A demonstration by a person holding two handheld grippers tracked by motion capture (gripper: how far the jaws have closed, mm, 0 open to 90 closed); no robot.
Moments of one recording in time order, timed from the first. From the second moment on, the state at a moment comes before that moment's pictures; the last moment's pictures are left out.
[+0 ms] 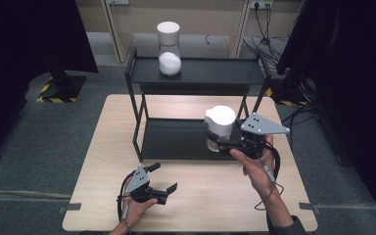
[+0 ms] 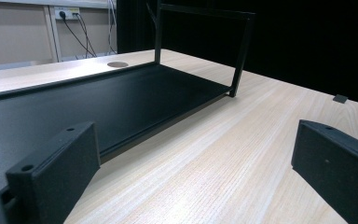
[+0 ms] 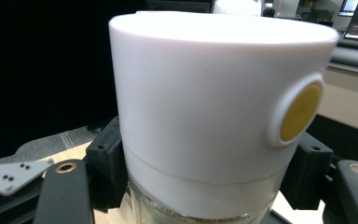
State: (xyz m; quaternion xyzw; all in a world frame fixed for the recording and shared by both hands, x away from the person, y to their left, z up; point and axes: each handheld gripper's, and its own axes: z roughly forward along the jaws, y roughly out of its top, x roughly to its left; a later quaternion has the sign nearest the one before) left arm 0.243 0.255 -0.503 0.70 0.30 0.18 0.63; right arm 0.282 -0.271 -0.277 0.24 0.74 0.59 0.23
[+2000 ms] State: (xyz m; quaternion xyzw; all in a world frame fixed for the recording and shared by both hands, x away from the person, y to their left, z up) left arm 0.242 0.255 -0.503 0.70 0.30 0.18 0.63; right arm 0.399 -0.198 -0.162 0.34 0.69 0.56 0.30
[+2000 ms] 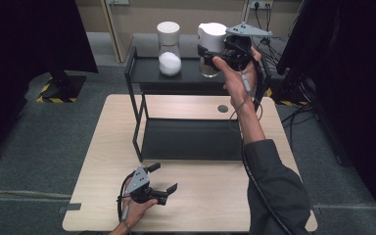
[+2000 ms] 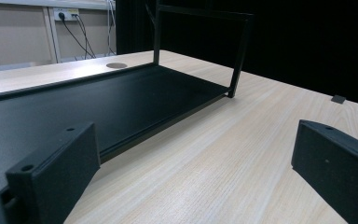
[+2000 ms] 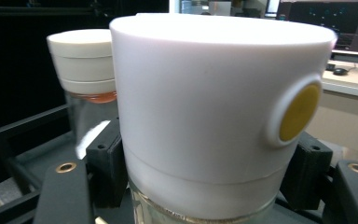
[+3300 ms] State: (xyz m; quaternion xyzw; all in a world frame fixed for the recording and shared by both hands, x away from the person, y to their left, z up) left arm 0.242 0.255 -0.504 0.70 0.30 0.18 0.63; right arm 0.416 -0.170 -0.179 0.38 0.68 0.52 0.34
